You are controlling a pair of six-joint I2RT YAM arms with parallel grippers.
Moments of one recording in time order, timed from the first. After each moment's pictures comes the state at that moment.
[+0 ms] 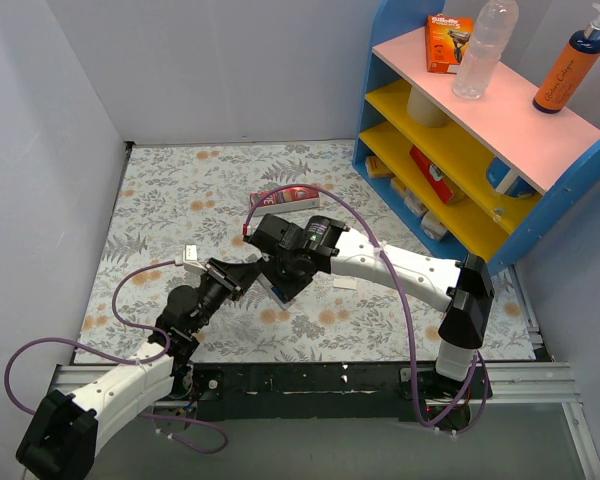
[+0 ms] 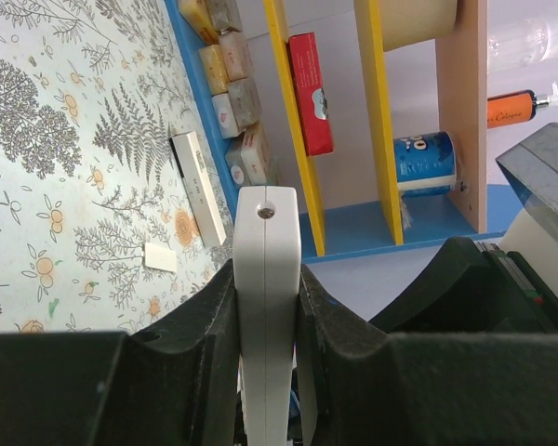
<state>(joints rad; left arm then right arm) -0.55 0.68 0.04 0.66 0.07 -1.32 1.17 1.78 1.70 -1.08 0.01 0.36</state>
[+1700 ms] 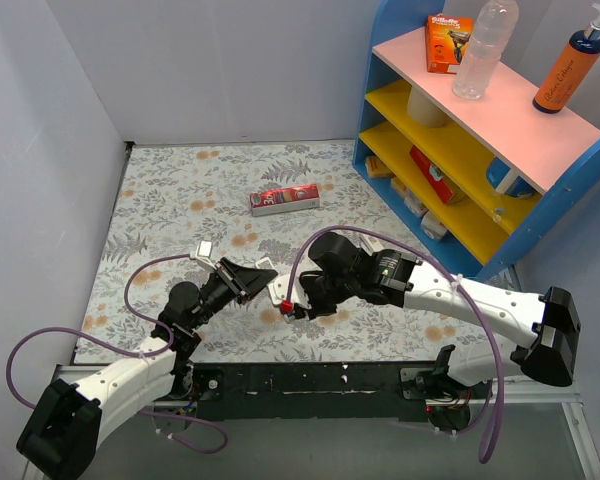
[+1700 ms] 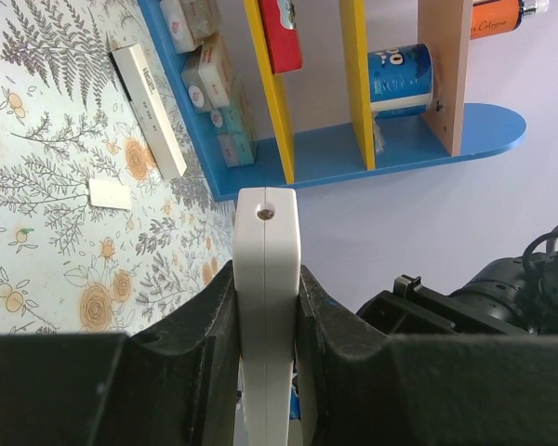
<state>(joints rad) -0.55 0.76 0.07 0.73 0.28 -1.36 1.15 1.30 1.13 -0.62 -0.44 -0.66</state>
